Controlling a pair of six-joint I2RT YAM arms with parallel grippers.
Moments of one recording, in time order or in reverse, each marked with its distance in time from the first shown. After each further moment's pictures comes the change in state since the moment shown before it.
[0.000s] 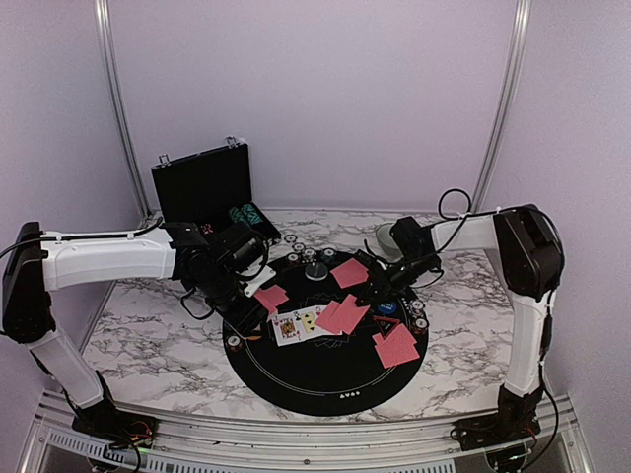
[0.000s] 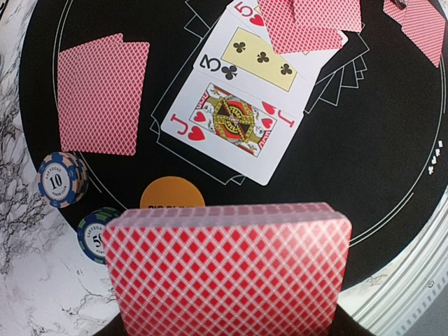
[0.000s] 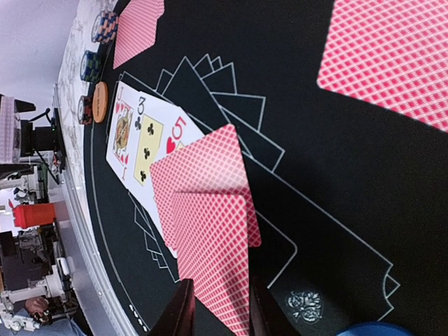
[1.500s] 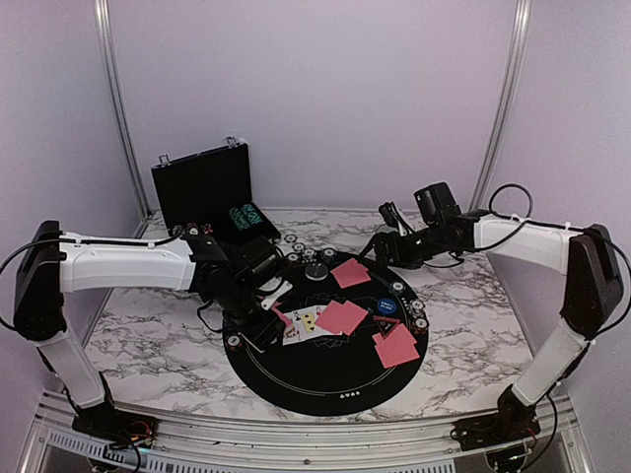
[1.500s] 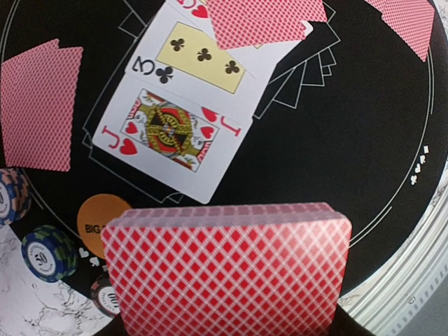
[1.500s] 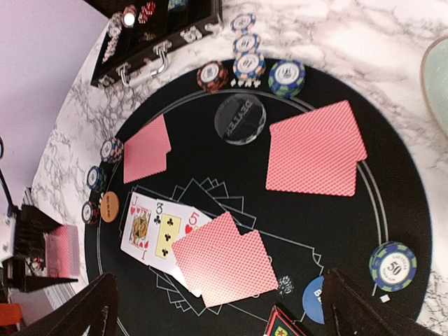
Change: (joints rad) left arm -0.084 0.069 0.016 0.044 0.020 -0.095; right arm 0.041 -0.418 -0.179 0.267 0.357 0.330
